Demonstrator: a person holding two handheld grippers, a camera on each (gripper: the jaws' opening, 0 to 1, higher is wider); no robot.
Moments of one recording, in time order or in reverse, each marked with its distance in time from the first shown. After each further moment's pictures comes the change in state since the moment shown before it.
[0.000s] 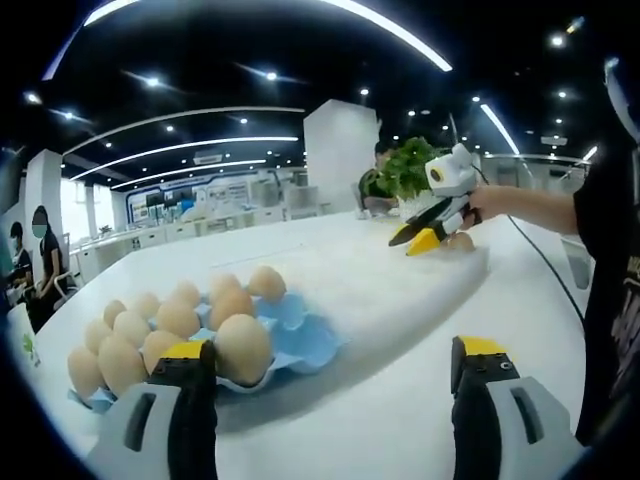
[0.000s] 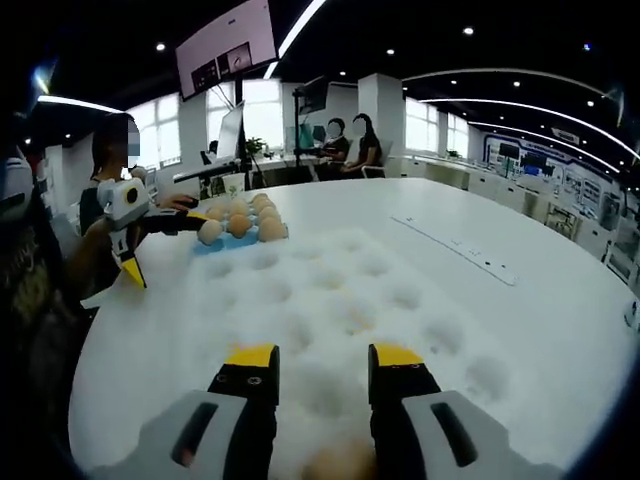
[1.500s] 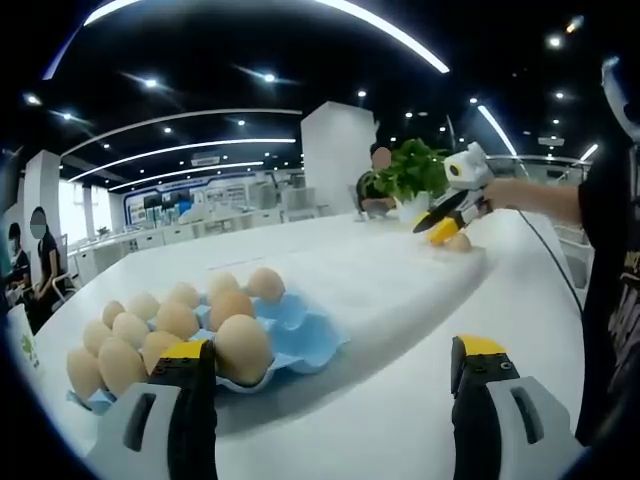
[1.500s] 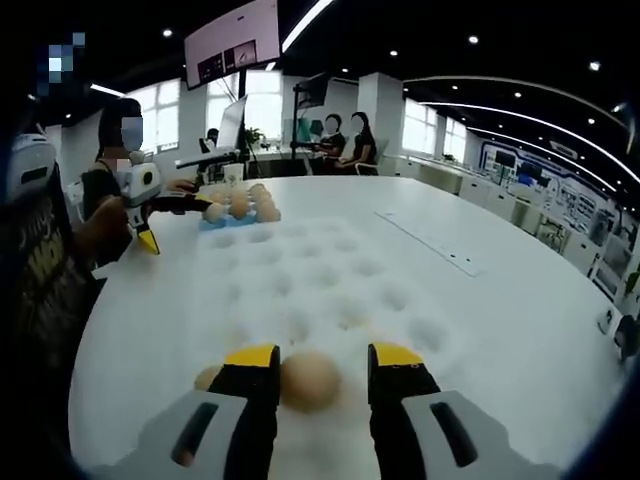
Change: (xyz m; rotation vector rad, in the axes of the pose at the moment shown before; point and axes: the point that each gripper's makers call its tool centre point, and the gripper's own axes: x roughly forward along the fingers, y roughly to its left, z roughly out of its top) left arm -0.001 -0.006 0.002 0.003 -0.009 -0.012; right arm -0.064 -0.018 -0.021 -0.091 0.042 -0.023
